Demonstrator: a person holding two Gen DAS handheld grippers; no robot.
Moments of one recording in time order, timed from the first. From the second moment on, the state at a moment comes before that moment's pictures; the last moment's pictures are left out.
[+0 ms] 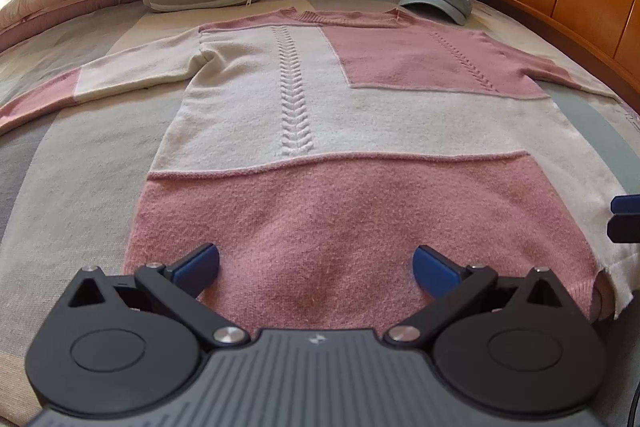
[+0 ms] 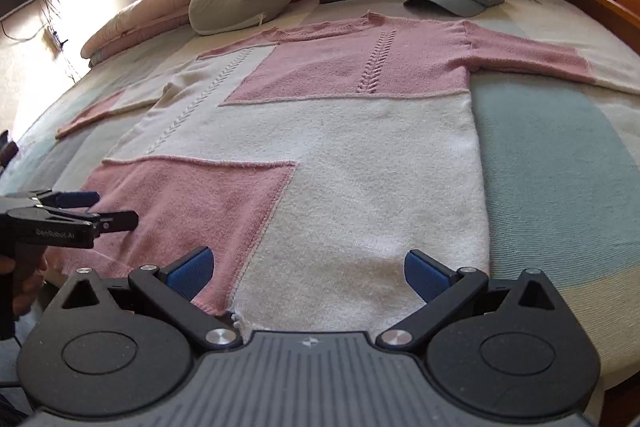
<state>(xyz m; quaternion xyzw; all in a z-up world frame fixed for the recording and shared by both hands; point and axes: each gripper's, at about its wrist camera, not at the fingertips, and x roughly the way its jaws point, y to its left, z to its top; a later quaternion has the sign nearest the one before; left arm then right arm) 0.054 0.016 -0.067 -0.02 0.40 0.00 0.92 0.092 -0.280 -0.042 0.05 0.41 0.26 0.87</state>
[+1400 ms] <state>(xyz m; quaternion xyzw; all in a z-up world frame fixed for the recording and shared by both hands) 0.052 -0.002 -0.067 -0.01 0.40 0.01 0.92 0.116 -0.226 -0.043 -0.08 0.38 0.23 0.89</state>
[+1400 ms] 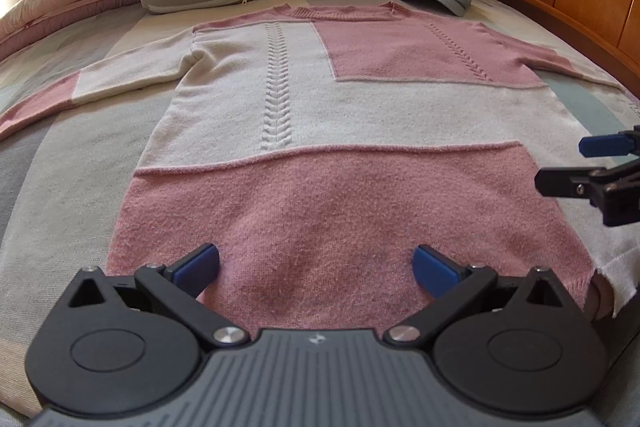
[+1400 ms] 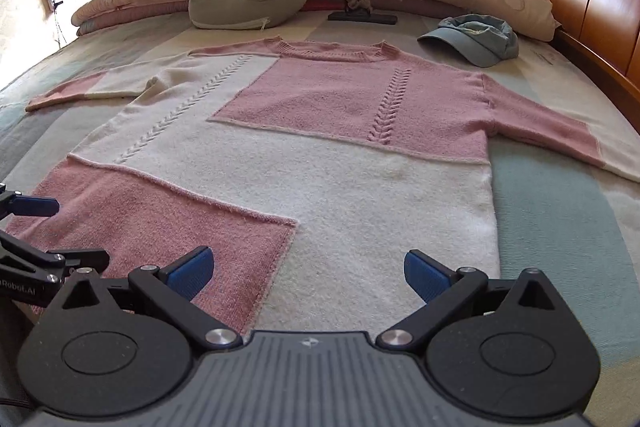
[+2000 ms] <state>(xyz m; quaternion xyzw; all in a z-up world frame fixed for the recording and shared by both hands) 0.098 -0.022 -0.068 0.00 0.41 -0.01 0.91 0.077 -0.245 -0.068 -0.08 0.35 0.23 0.90</state>
